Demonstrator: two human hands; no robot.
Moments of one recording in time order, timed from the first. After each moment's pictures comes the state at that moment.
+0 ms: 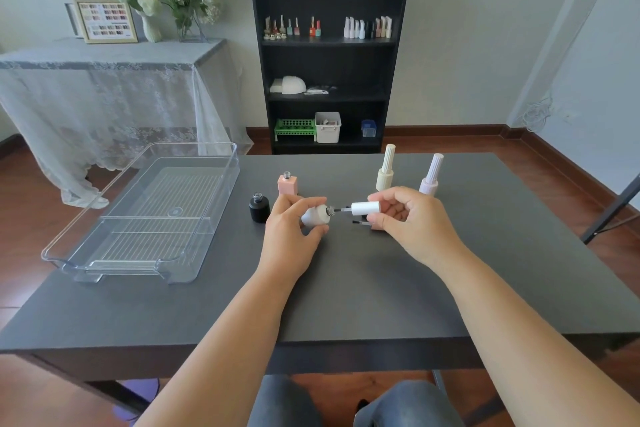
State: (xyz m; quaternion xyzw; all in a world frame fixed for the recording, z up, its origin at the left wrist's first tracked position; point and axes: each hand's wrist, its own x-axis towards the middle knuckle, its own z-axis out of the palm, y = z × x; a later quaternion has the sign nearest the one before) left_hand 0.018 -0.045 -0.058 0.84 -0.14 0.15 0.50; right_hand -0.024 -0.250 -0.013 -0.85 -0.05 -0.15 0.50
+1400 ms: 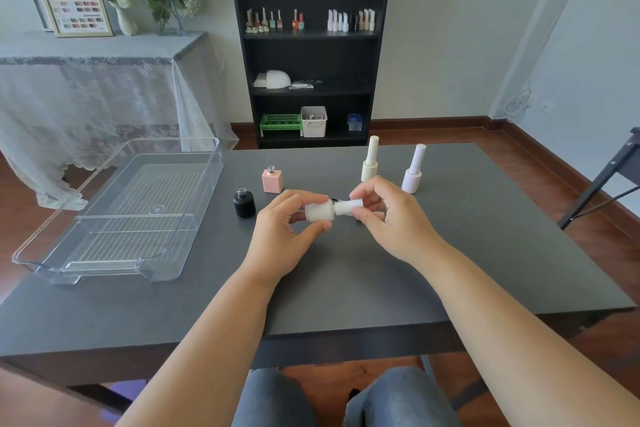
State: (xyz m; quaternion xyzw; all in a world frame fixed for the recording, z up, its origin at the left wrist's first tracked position) left_hand 0.004 -0.045 -0.047 0.79 -0.28 0.15 0.52; right_hand -0.029 -0.245 -0.019 -0.86 -0.12 -0.17 0.46
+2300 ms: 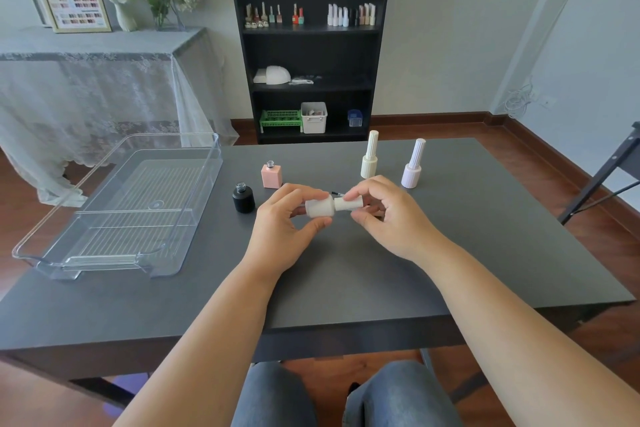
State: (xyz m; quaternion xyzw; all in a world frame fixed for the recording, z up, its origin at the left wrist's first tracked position) left_hand 0.003 -0.046 -0.044 0.80 -0.29 0.18 0.49; right_hand -0.028 -0.248 -0.023 -0.88 -0.14 -0.13 0.44
